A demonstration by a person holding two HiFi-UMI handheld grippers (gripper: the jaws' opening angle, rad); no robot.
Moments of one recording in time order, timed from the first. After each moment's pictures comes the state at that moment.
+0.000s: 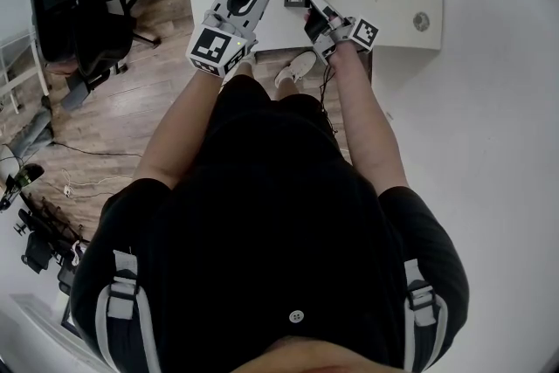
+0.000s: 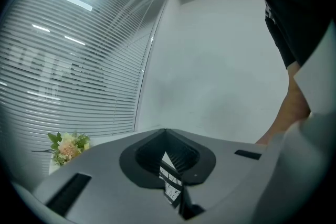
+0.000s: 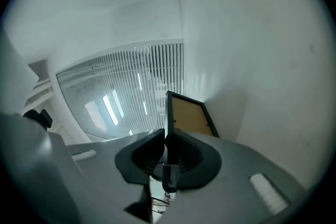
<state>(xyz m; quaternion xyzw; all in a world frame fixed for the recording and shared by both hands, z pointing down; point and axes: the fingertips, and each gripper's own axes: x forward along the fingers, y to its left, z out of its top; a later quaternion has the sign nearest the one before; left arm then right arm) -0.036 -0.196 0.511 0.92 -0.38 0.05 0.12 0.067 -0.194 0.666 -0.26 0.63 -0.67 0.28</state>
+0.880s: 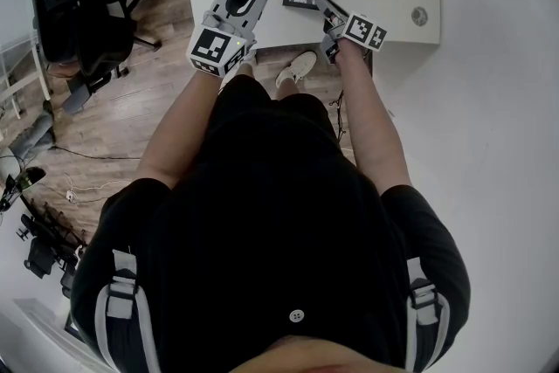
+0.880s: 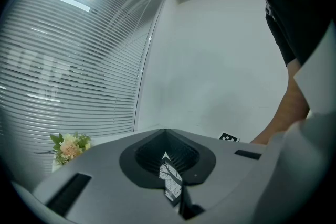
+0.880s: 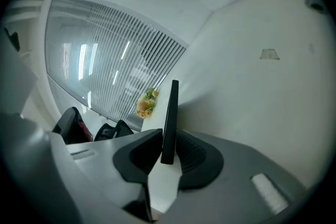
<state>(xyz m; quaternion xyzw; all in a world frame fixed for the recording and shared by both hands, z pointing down) -0.039 -0.186 0.509 0.92 -0.37 0.06 0.11 0.097 -0.180 0.704 -0.41 0.71 -0.57 0.04</state>
